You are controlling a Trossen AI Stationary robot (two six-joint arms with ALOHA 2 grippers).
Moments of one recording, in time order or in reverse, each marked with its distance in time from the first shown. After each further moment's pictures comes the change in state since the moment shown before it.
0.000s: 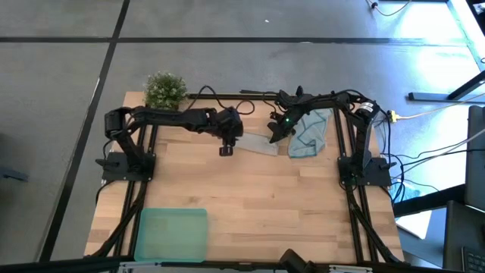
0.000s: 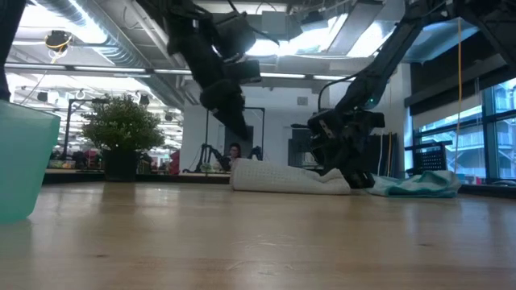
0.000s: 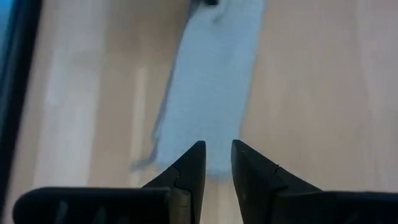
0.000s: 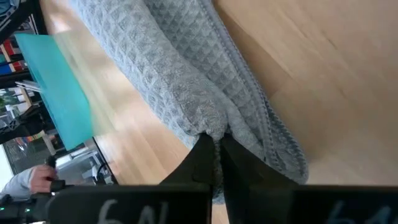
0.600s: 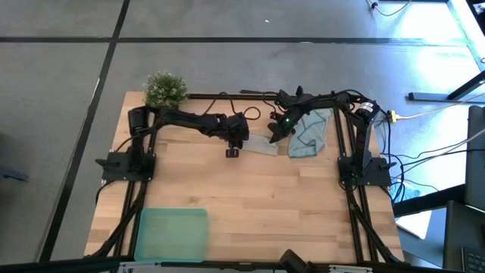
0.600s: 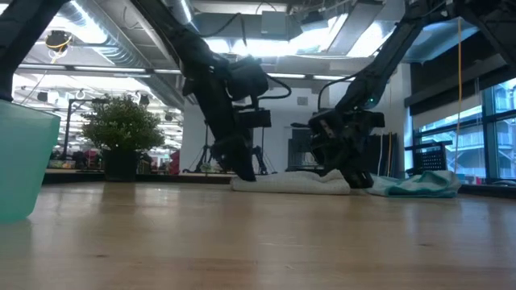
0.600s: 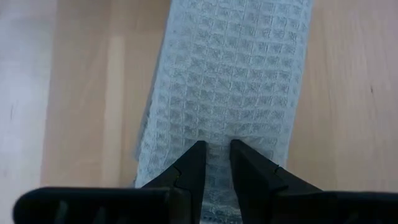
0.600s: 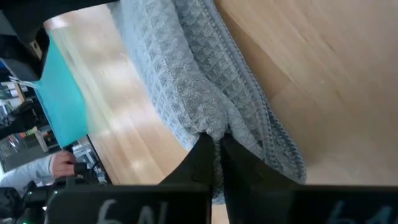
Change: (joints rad) left arm 0.036 0.240 0.001 0.153 -0.025 0.041; right arm 0.001 0.000 0.000 0.000 0.011 -0.036
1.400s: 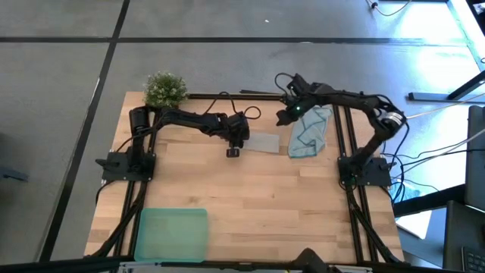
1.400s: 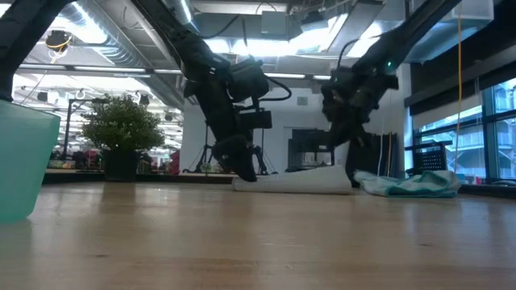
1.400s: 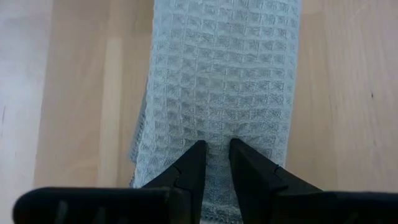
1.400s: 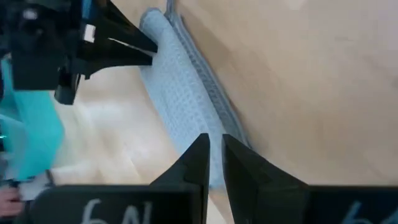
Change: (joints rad) left arm 0.005 0.023 0.000 -0.020 0.032 -0.008; right arm -0.067 -0.302 0.000 -0.070 0.220 -0.066
